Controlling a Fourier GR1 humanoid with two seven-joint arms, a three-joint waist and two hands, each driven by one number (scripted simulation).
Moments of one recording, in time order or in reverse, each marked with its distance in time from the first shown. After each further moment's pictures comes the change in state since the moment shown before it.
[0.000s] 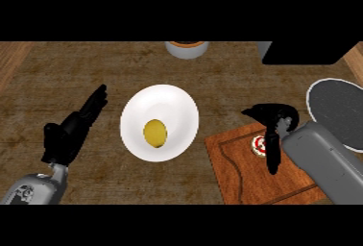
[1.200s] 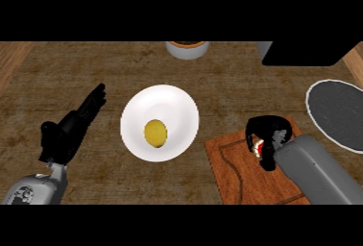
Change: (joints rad) left arm 0.012 -0.083 0.099 -0.019 -0.086 -0.099 0.032; right arm 0.114 0.092 -0.065 0.047 0.326 0.067 -0.238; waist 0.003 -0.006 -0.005
